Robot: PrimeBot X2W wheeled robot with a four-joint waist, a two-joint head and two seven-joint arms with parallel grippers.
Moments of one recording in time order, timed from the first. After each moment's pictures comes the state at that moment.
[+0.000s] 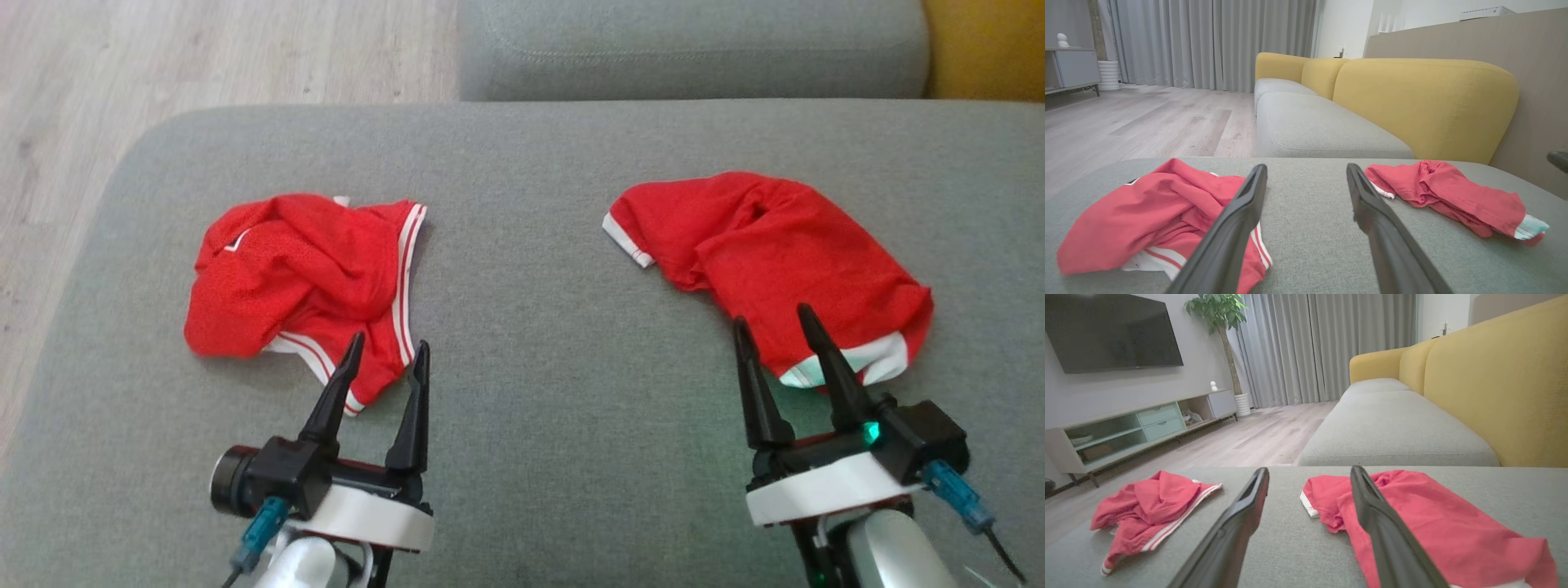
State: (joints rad) left arm -0.13 0.21 -0.52 0.18 -0.42 0.14 -0.26; right arm -0.02 -0.05 0.17 0.14 0.18 0.12 -0.25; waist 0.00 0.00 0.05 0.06
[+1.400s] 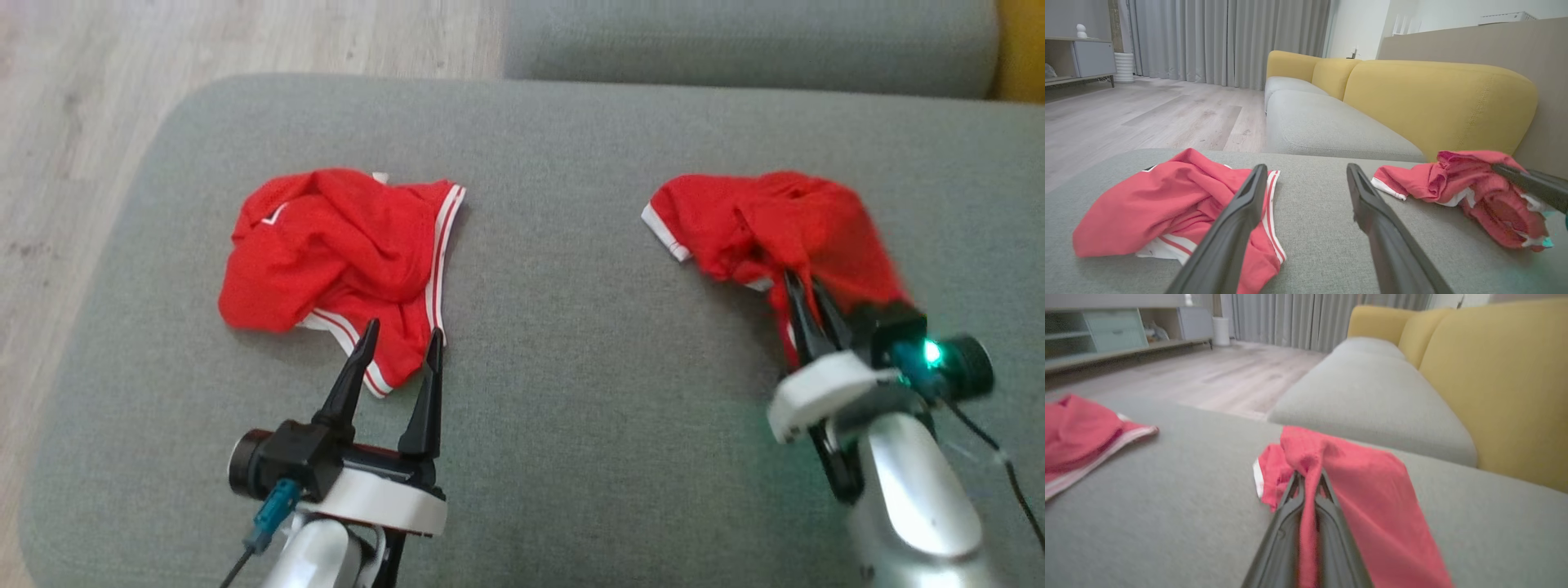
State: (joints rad) left arm -0.15 0.08 -0.39 0.27 -0.31 -0.02 -0.26; right arm -0.30 -0.05 0.02 0.51 -0.12 0.12 -0.14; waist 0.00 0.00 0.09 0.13
